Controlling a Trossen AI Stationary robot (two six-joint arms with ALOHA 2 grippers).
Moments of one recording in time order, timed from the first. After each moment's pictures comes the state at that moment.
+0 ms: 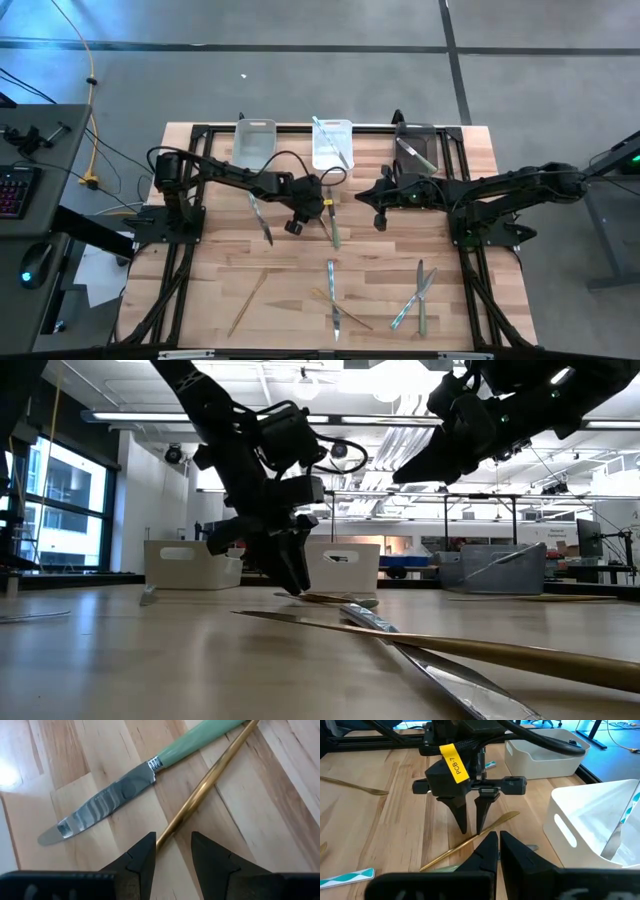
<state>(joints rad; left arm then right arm) 0.14 1.87 1.03 -0.20 0.08 0.59 -0.06 1.19 0.51 0.28 0.10 0.02</state>
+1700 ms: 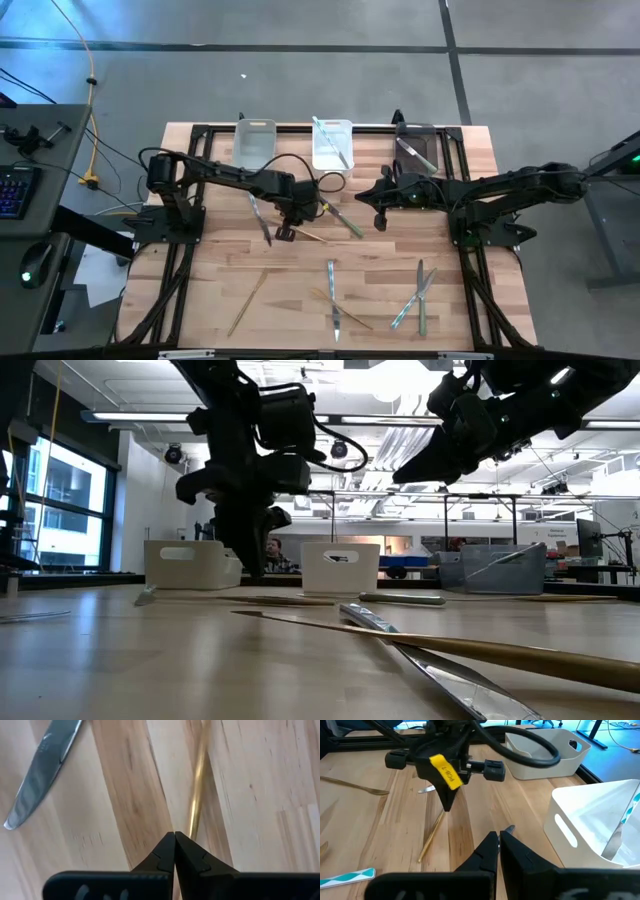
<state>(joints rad) 0.09 1.81 1.14 -0.60 0.15 0.32 -0.06 1.19 0.51 0.28 0.10 0.02</state>
